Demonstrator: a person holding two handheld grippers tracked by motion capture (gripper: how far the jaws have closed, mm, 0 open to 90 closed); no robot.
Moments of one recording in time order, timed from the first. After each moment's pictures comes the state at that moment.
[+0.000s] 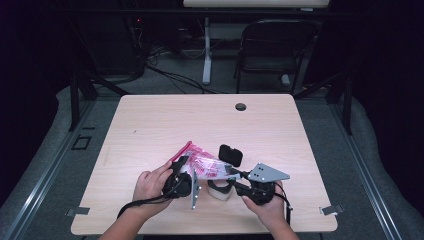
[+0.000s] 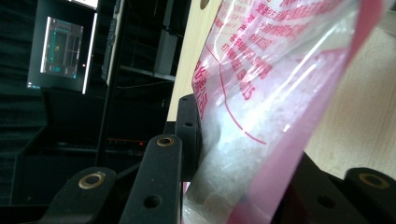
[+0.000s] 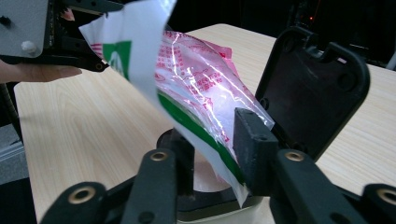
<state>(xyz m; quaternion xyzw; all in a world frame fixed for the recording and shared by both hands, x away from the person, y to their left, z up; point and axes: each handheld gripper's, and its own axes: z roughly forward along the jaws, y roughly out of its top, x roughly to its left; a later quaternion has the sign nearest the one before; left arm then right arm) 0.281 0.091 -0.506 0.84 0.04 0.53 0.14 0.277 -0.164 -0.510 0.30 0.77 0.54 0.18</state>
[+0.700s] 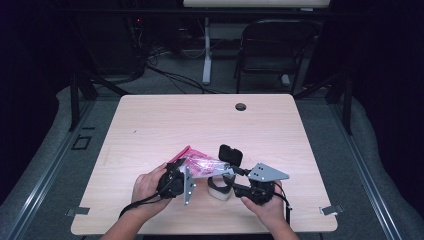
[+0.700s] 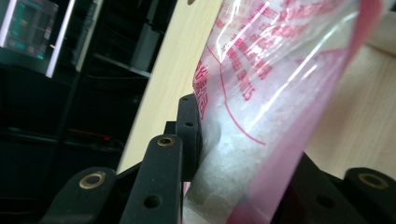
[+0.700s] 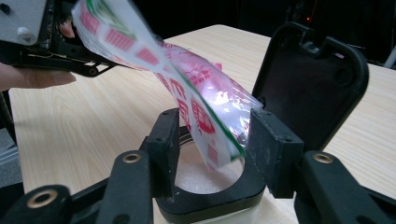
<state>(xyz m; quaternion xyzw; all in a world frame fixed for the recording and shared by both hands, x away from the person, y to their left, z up) 0.289 0.107 -0.514 0.85 0.10 0.47 0.20 0.279 -0.164 -0.514 0.31 0.76 0.54 0.19</state>
